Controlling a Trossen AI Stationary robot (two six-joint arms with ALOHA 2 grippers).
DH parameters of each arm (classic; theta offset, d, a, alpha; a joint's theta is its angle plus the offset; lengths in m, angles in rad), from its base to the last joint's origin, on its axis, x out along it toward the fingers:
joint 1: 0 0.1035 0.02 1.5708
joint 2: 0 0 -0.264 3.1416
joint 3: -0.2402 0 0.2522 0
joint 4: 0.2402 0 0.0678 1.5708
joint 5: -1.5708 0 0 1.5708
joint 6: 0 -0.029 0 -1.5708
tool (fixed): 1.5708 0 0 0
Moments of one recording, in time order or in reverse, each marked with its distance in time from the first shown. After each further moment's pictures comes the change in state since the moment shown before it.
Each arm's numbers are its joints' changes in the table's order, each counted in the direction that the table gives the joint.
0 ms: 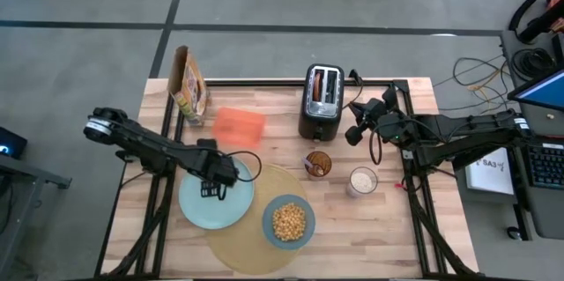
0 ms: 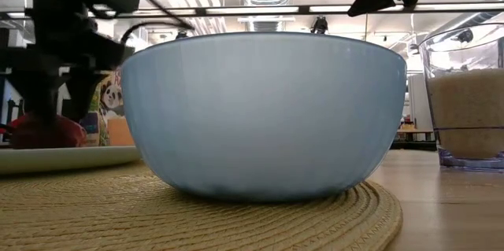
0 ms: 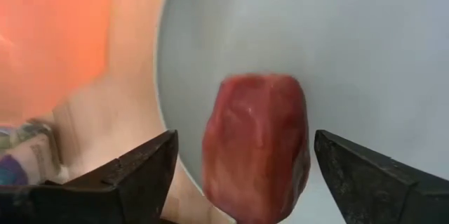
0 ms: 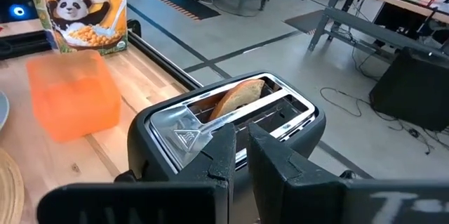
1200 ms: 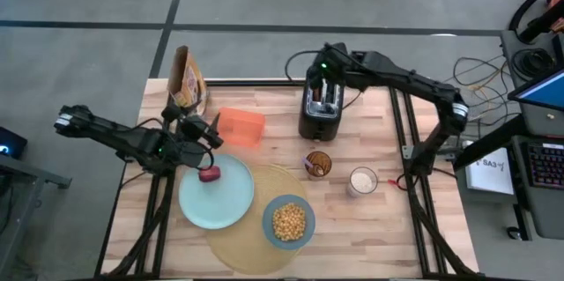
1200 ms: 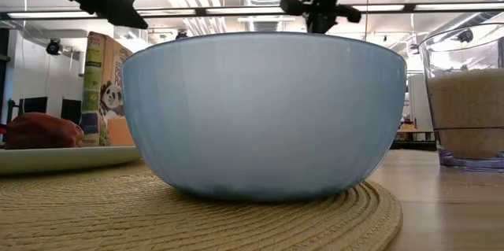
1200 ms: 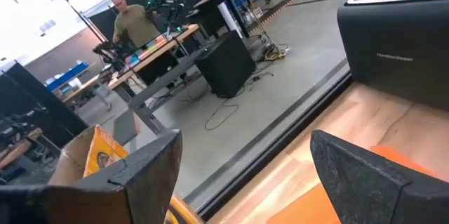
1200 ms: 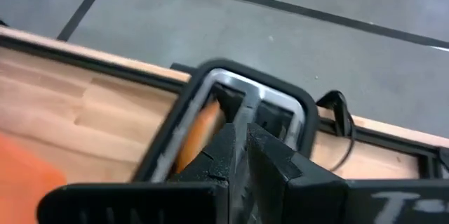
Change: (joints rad) left arm -0.011 0.578 0.163 -0.508 1.137 -0.140; right arm -0.486 -0.738 -0.906 0.662 0.307 -0.485
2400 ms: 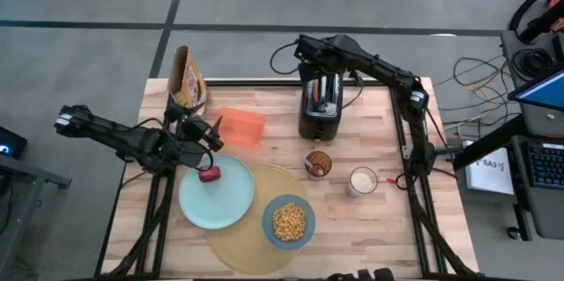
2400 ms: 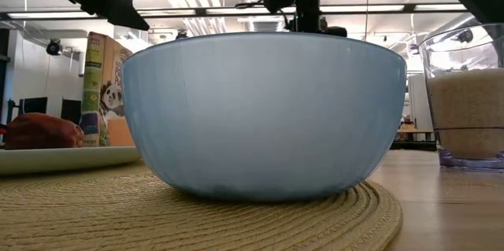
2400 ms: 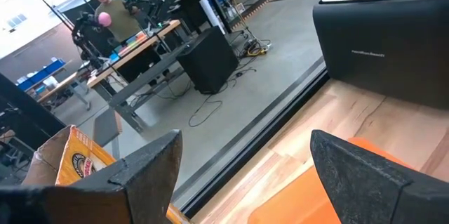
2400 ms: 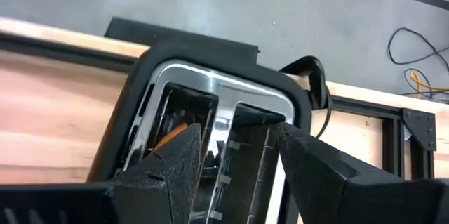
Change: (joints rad) left arm -0.004 0.001 -0.010 0.016 -0.074 0.012; right arm -0.101 -0.382 -0.418 0.351 0.052 -0.078
